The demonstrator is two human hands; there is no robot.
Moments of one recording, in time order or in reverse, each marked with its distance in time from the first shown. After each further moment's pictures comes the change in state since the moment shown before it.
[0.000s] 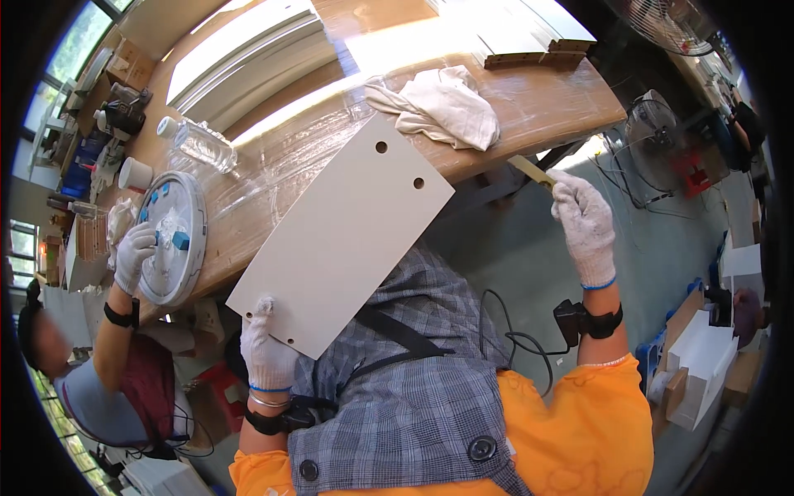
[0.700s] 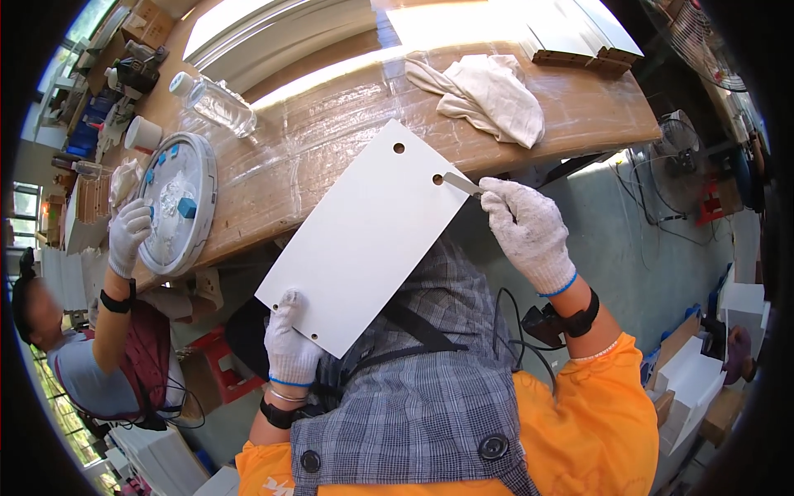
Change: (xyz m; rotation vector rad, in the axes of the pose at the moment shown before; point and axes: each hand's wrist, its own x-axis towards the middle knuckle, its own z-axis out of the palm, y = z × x) left_hand -0.006 -0.023 -0.014 -0.244 0.066 -0.205; right_hand 0.000 -0.024 0.109 -0.280 -0.224 -0.282
